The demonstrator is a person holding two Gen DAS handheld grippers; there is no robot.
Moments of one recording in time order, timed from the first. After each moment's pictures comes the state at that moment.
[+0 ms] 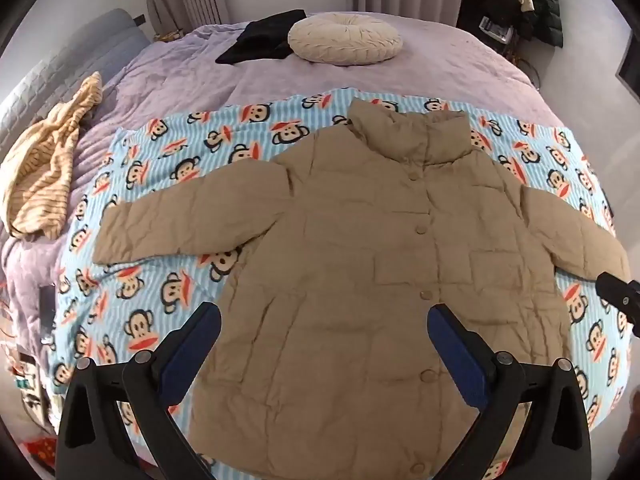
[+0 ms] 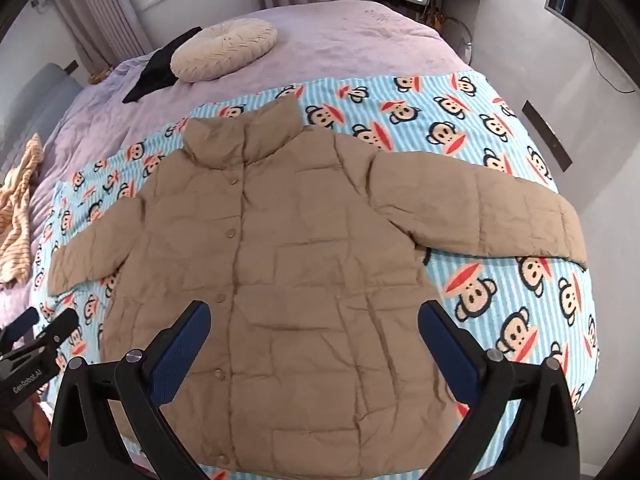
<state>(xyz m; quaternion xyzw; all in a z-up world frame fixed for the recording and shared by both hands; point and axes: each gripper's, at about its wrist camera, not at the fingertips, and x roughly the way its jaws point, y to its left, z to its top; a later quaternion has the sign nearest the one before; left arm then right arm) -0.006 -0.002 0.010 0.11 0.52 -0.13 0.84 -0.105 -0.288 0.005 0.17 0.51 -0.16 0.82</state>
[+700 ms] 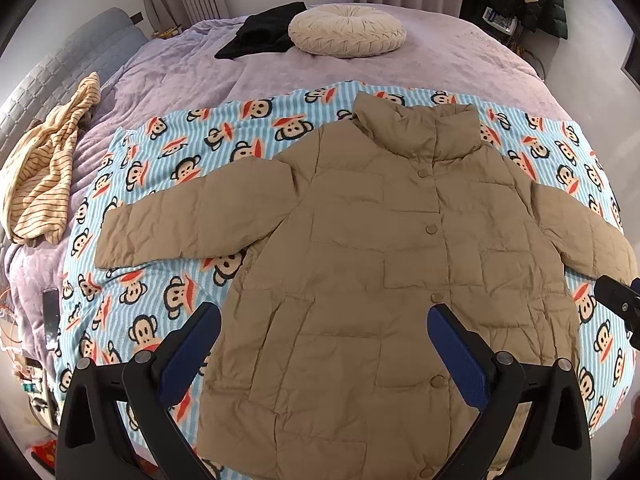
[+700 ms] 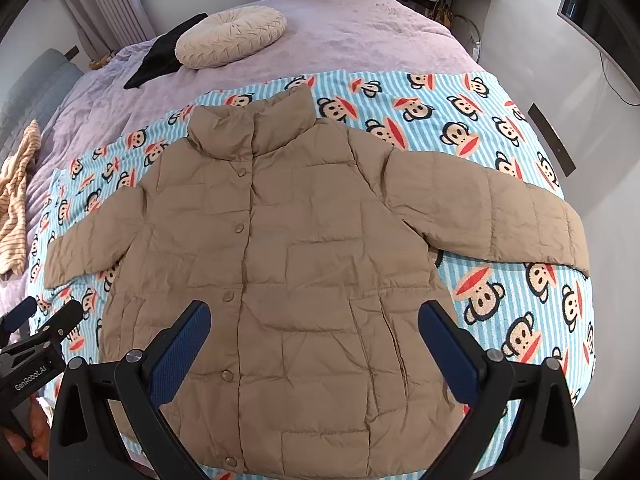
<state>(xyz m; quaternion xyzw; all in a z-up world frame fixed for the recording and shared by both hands) 0.012 -0.005 0.002 0.11 0.53 -0.12 0.83 -0.081 -0.275 0.001 0.15 0.54 -0.16 0.81</state>
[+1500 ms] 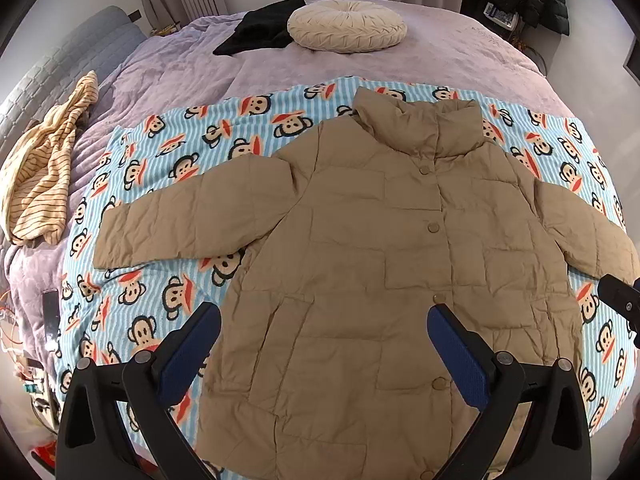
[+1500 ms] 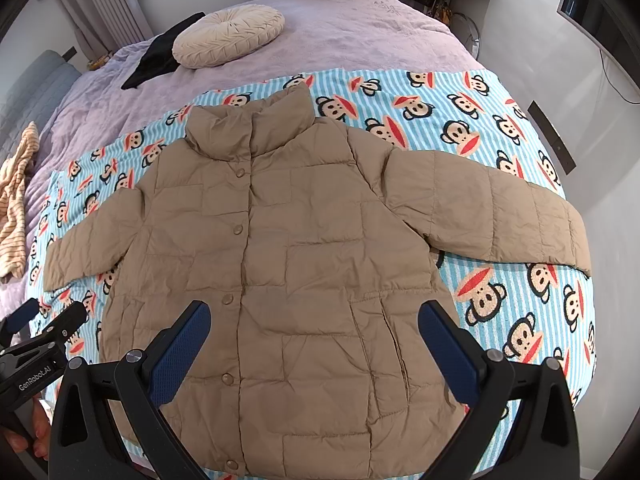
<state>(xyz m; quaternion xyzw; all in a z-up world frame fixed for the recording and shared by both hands) 0.016 -0.006 -0.006 0.12 0.53 -0.12 0.83 -0.080 -0.278 0.000 0.15 0.54 -0.16 0.81</state>
